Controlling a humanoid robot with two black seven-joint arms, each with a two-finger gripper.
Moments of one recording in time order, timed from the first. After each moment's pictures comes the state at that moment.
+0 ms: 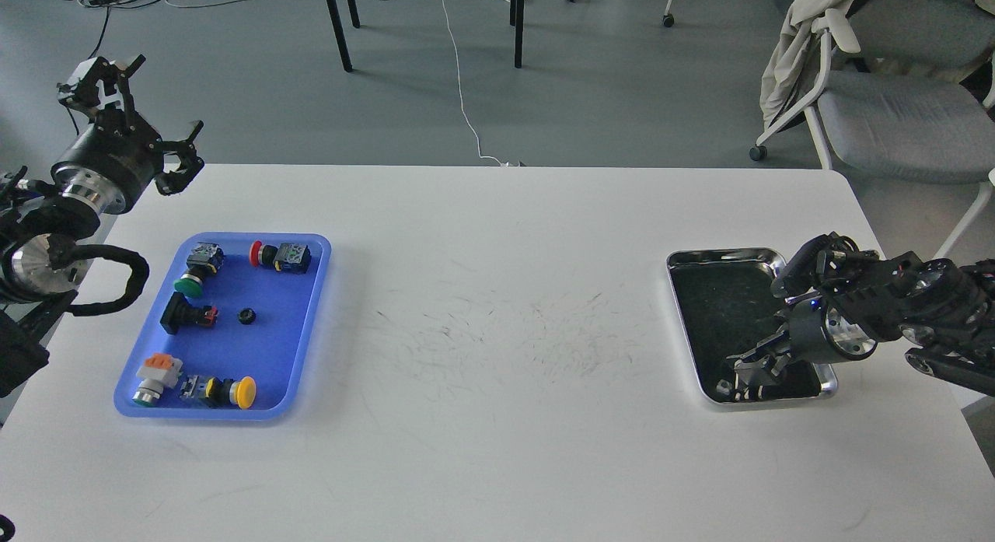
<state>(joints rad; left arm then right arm) -0.77 0.59 -0.62 -0.70 -0.10 -0.33 -0.29 1.16 -0.66 -0.45 1.05 -1.74 0.22 0.33</state>
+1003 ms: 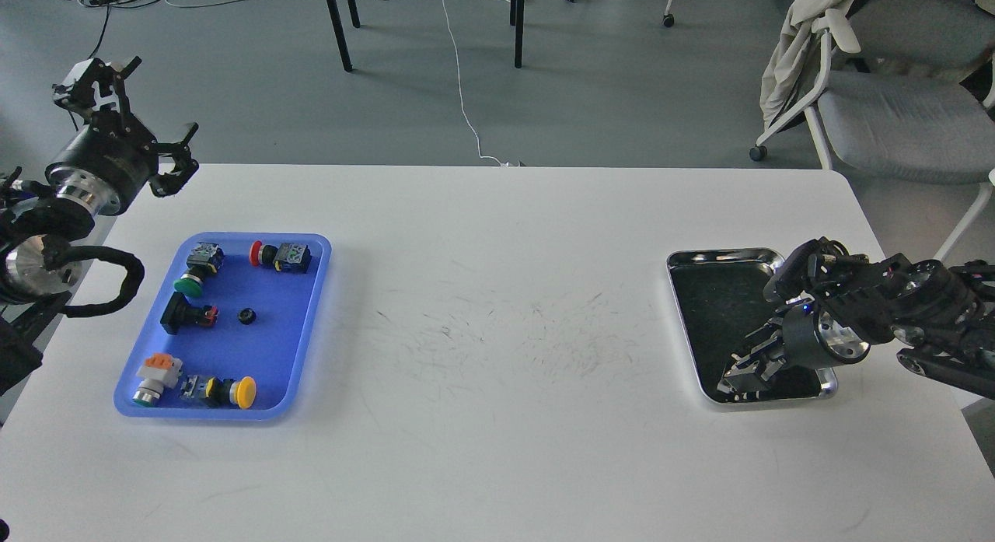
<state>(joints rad) -0.77 0.60 -0.61 -0.70 -0.09 -0.33 -0.28 1.16 -0.64 -0.46 1.03 -1.74 0.23 0.36</state>
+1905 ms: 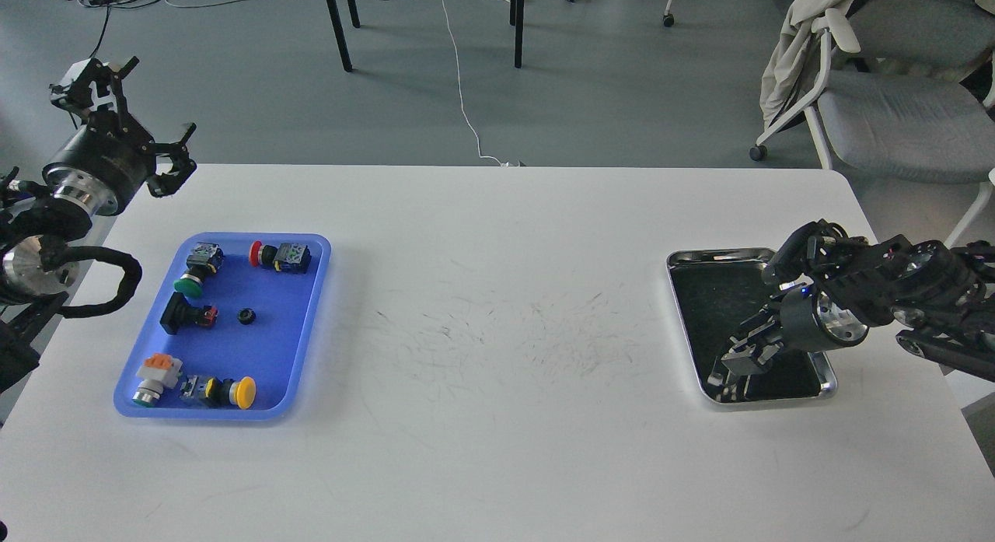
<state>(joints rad) -0.76 0.61 -0.61 -0.70 -0.09 -0.33 -0.28 1.21 -0.63 -0.45 1.02 -1.74 0.24 0.39</state>
